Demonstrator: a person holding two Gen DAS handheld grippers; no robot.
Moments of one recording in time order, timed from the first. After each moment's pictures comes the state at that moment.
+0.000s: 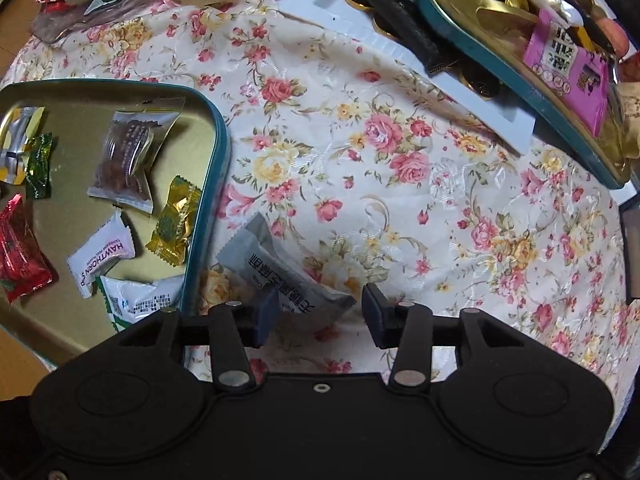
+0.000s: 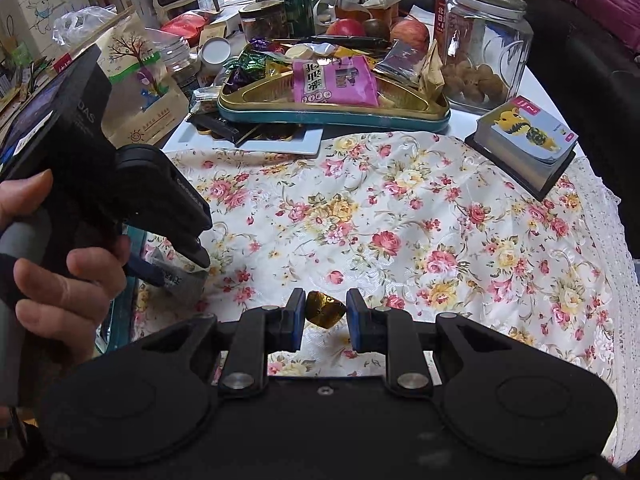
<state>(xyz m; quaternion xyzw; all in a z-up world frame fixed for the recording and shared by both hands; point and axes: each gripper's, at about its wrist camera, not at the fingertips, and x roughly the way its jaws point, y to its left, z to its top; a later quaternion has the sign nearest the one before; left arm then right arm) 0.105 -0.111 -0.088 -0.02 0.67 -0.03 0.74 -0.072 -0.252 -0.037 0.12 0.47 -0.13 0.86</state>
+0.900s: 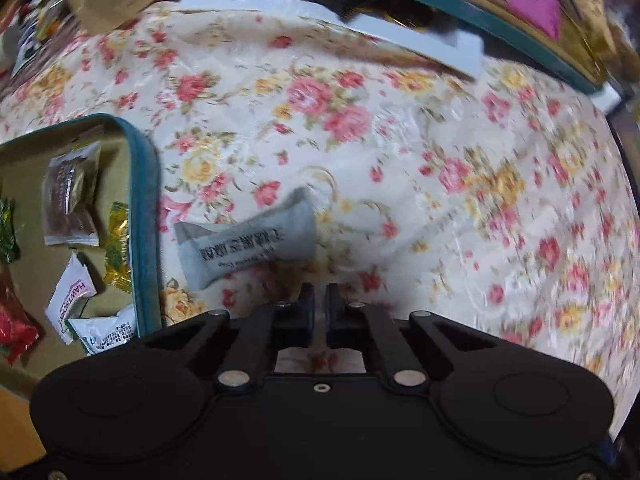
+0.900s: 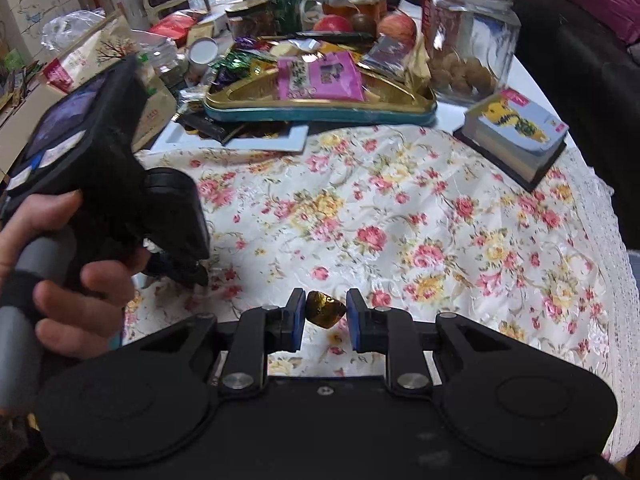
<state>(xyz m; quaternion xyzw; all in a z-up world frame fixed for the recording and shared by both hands) 0.109 -0.161 -0.113 0.09 0.68 -0.13 0.72 -0.075 -0.266 -0.045 0.14 0.49 -0.15 0.85</state>
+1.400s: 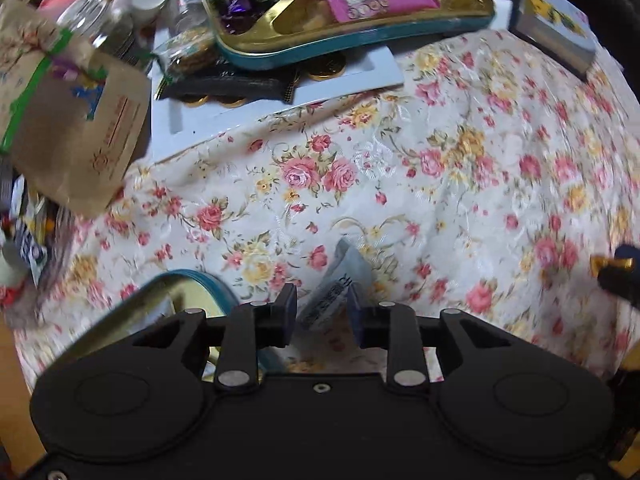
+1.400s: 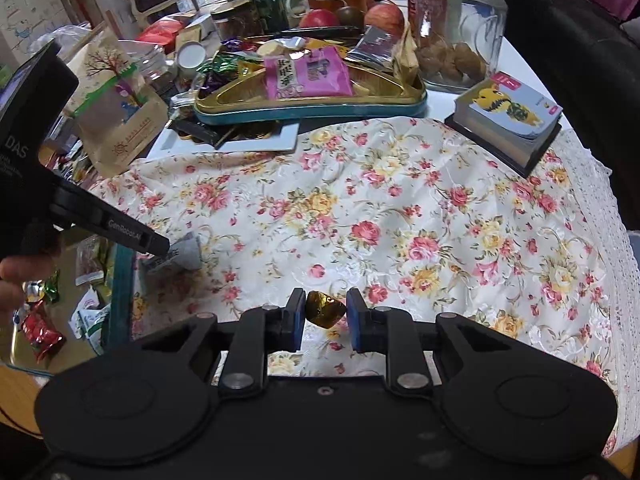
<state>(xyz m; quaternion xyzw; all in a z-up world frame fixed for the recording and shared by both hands) 0.108 -0.140 -0.061 0.30 0.57 -0.30 0.71 -0.074 -0.268 -0.035 0.16 0.49 -0.15 0.85</state>
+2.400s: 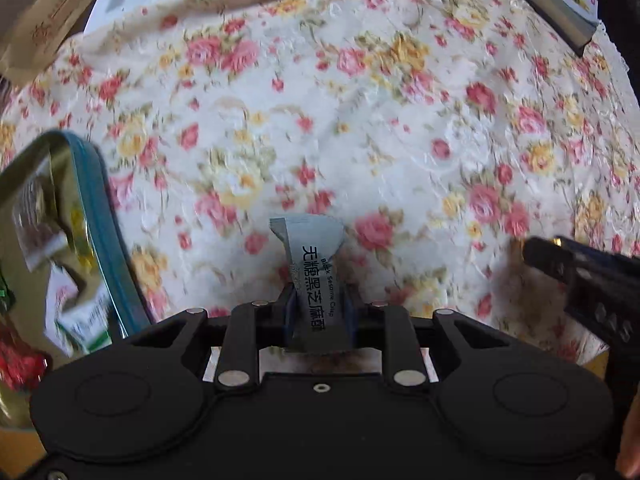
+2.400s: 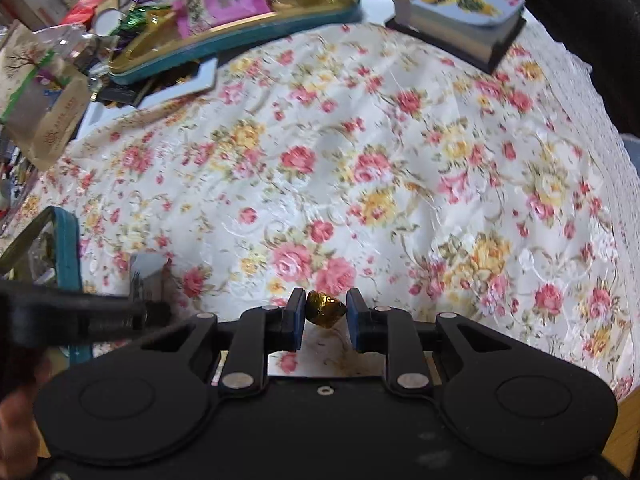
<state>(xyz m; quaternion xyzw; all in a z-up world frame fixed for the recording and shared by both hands) 0.027 -0.166 -0.106 0.20 0.66 -0.24 0.68 -0.078 -0.309 -0.095 0.24 0.57 -0.21 0.76</state>
